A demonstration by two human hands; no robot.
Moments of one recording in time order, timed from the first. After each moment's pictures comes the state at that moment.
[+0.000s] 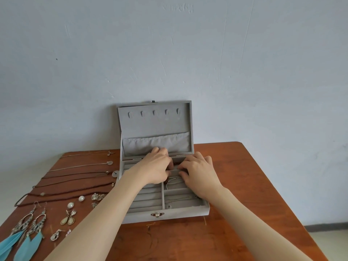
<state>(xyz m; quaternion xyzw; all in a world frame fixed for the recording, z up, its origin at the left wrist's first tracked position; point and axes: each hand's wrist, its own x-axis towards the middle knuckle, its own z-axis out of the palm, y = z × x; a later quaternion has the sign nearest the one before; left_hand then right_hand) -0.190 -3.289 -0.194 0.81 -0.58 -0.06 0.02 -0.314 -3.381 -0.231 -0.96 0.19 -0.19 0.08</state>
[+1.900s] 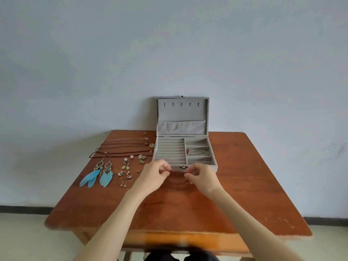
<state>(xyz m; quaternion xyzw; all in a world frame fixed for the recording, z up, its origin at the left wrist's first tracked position) -0.264 -3.123 -0.205 0.84 -0.40 -0.12 0.34 -0.383 -3.256 -0.219 -0.83 0.29 -0.17 0.45</state>
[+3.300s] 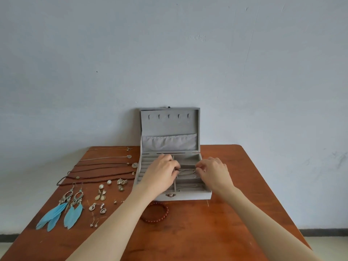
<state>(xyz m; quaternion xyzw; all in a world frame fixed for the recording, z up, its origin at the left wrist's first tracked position) -0.230 -3.227 -0.202 0.80 -0.56 0.09 0.20 -0.353 -3.358 -0.212 -0.91 0.30 -0.22 0.18</state>
